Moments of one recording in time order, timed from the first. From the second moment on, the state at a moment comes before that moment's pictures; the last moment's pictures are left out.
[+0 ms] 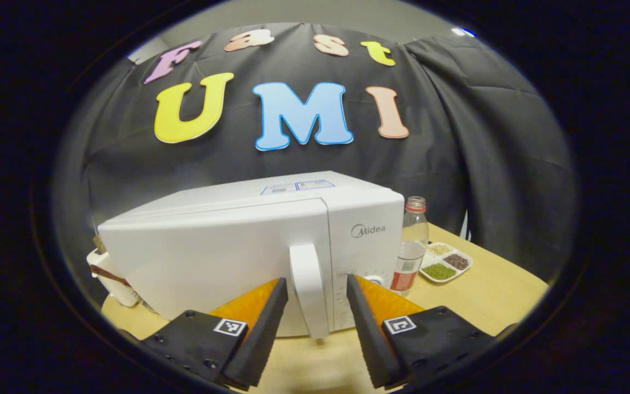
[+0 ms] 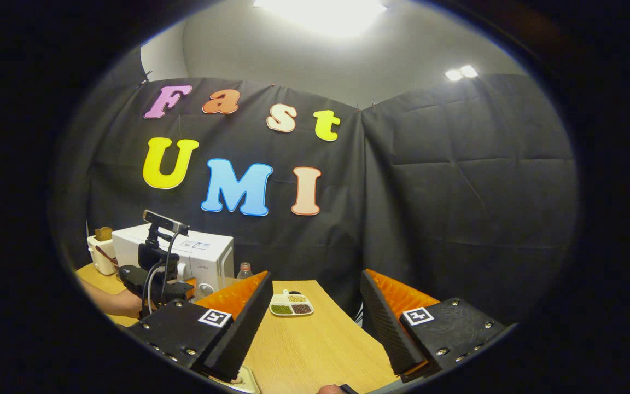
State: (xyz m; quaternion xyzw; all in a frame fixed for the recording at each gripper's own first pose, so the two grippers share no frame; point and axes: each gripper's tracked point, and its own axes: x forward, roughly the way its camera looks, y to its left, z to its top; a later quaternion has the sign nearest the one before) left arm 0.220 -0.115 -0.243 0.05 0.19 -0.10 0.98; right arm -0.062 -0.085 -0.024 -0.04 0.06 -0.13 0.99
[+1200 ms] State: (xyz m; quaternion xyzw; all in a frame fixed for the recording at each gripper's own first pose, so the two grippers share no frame) left arm 0.215 -0.106 -0.245 -0.02 0.23 -0.06 0.97; right arm -0.057 -0.094 -0.026 -0.03 0.06 -0.10 0.99
